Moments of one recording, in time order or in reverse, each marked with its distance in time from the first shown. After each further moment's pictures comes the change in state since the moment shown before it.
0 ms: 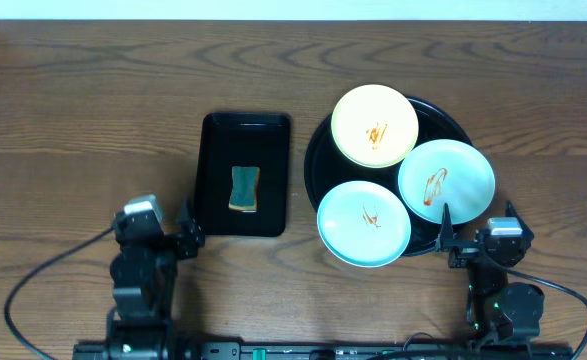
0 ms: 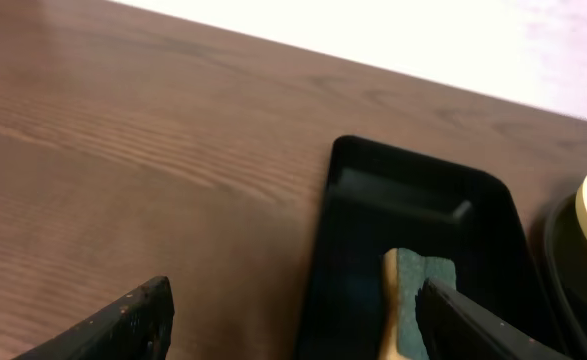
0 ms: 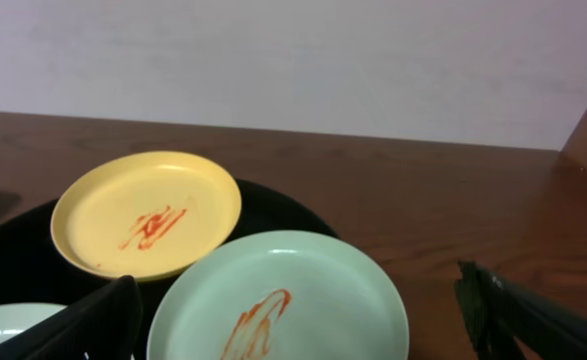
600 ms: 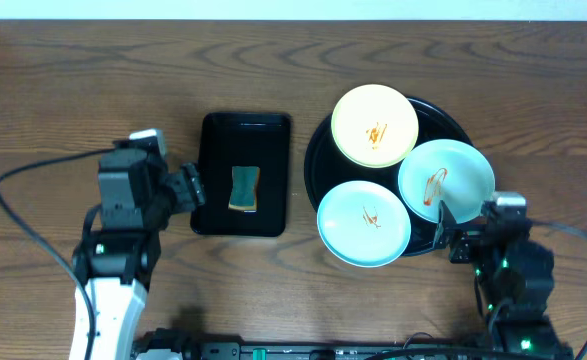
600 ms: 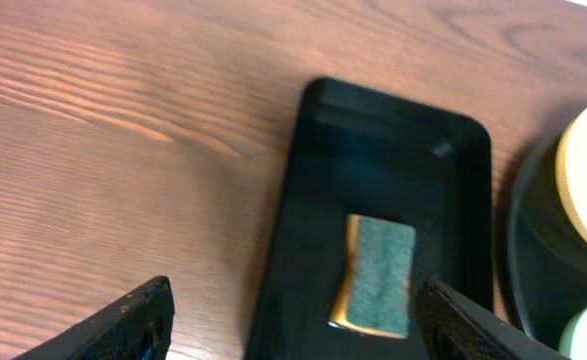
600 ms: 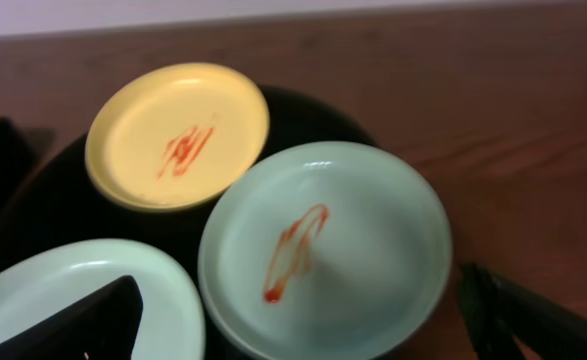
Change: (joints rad) left arm -0.004 0.632 0.566 -0.340 0.116 0.000; right arm 0.000 0.434 0.324 -0.261 -0.057 0.147
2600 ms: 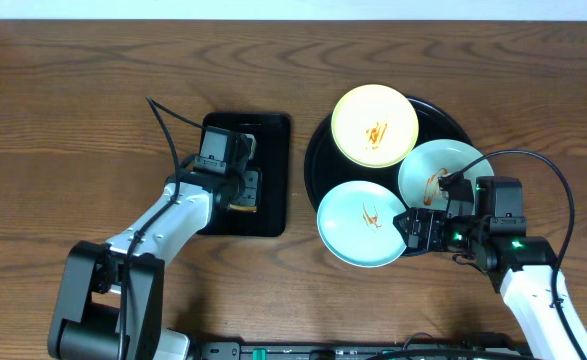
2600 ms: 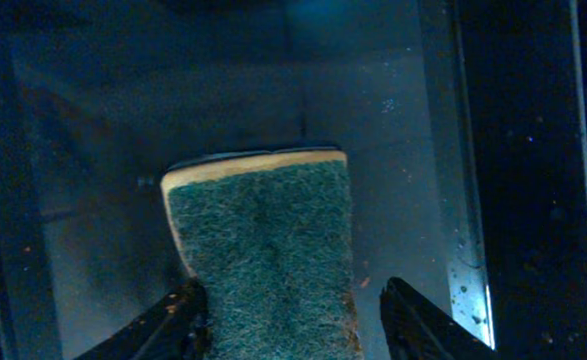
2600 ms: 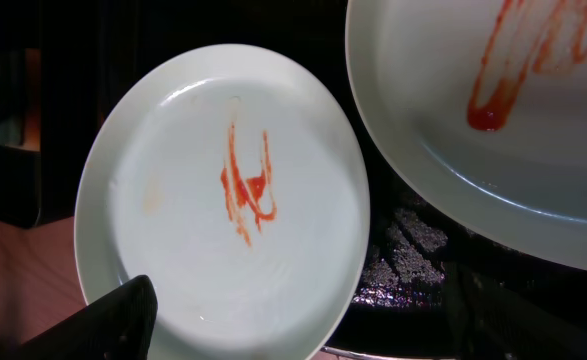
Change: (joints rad) left arm -0.261 0.631 0.021 0.259 0.057 0.098; right arm 0.002 0.639 0.236 -0.227 -0.425 0.134
